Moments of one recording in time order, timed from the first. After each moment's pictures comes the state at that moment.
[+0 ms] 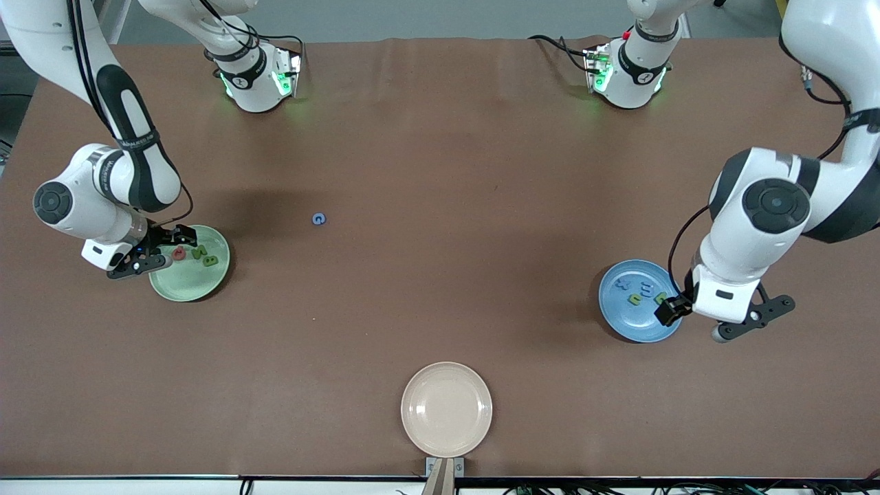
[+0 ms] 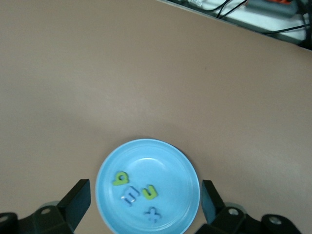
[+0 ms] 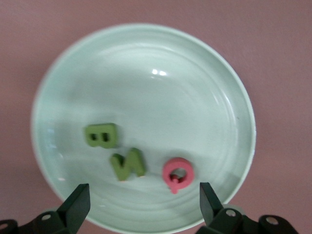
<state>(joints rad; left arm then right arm) 0.40 0.43 -0.69 -1.64 0.56 2.08 -0.82 0.10 0.30 -0.29 -2.25 0.10 2.42 -0.54</state>
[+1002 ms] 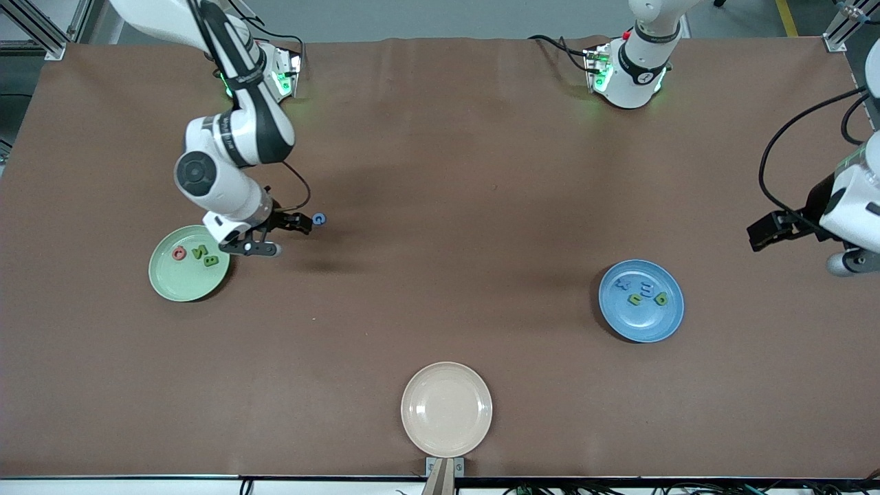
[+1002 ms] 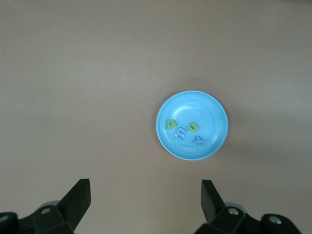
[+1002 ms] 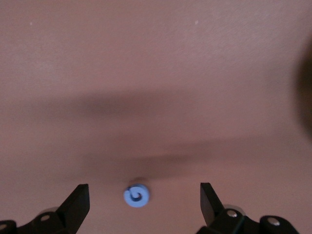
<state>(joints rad) 0.48 0.23 -0.66 -1.39 0.25 1.60 -0.25 0.63 0.19 -0.28 -2.32 0.22 2.43 0.29</state>
